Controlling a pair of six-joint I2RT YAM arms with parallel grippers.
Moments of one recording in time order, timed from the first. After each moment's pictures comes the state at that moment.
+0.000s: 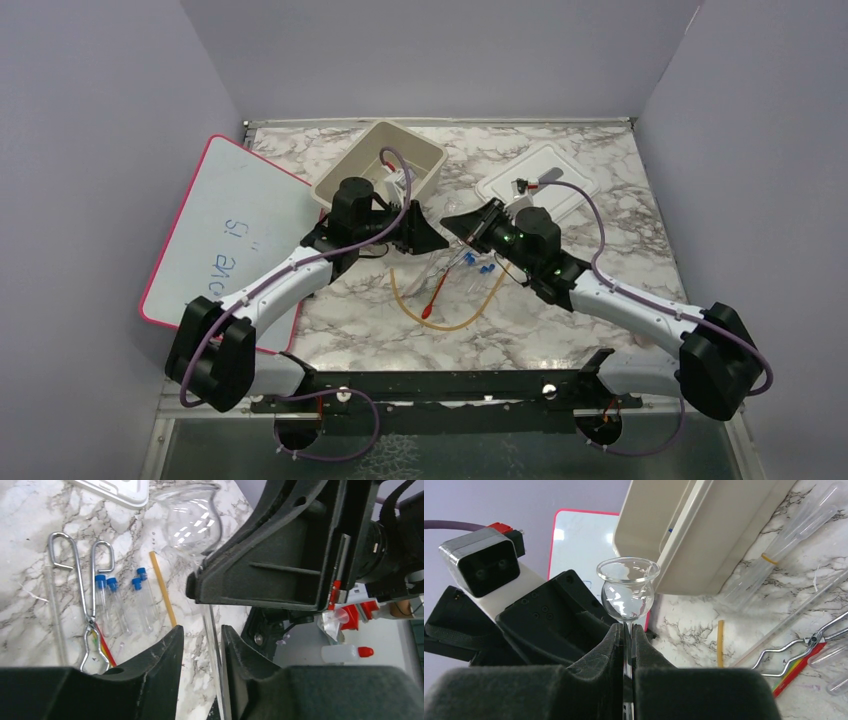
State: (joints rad) left arm -0.52 1.31 0.84 0.15 0.75 -0.55; right arm 0.74 1.23 0.70 0.36 0.03 1.10
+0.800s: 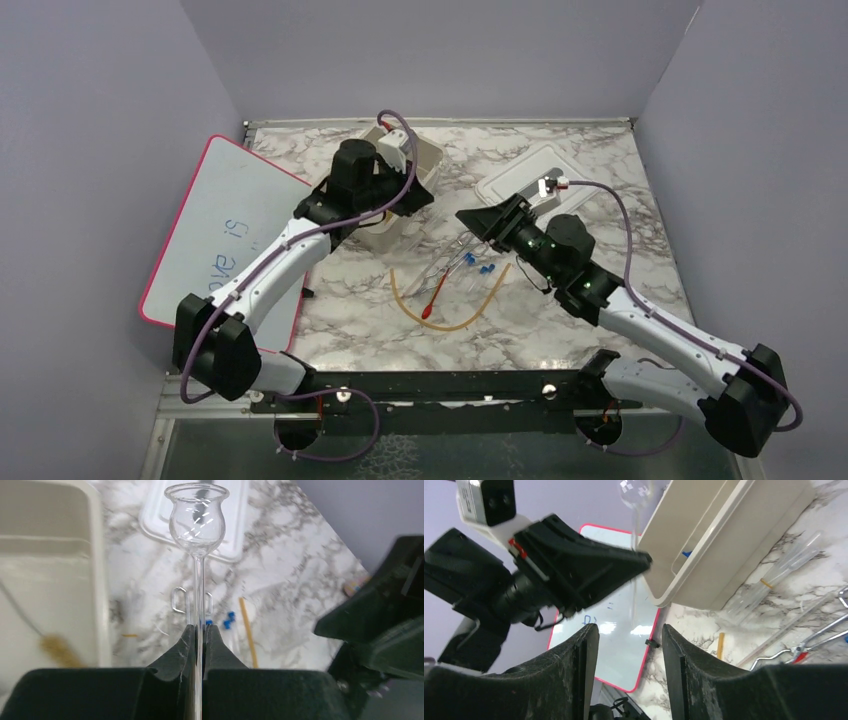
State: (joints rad) left arm -0.51 1.35 1.11 -0.13 0.45 -0.28; right arm 0.72 1.03 0.68 0.29 0.04 1.01
